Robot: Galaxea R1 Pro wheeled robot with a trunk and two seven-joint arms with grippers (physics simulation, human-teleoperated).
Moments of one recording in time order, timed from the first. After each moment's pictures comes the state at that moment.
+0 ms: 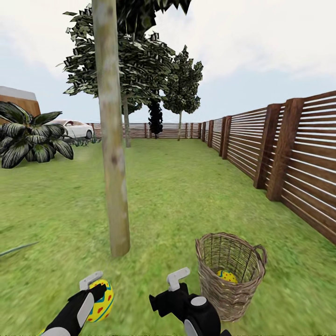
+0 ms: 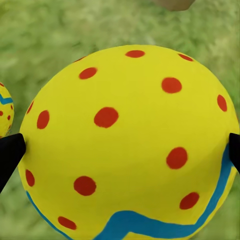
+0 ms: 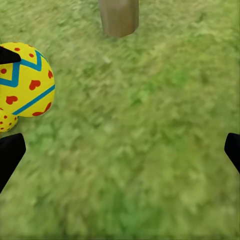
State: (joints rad) left arm -0.51 -0.02 0.42 -0.48 0.10 0.24 0.20; right arm -0.16 0.12 0.53 -1.43 -0.20 0.75 -0.10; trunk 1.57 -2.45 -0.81
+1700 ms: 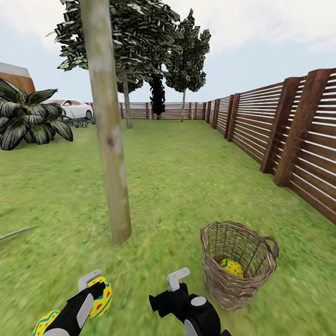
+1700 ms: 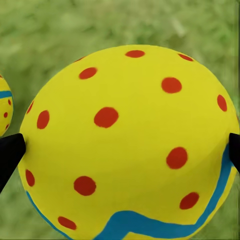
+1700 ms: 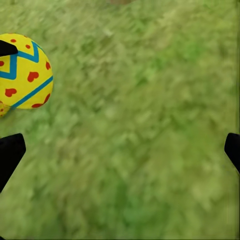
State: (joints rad) left arm -0.50 -0.02 0.42 -0.49 0.10 0.18 0.20; right arm -0.16 0.11 0.53 -1.43 -0.20 0.75 -0.10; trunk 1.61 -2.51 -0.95
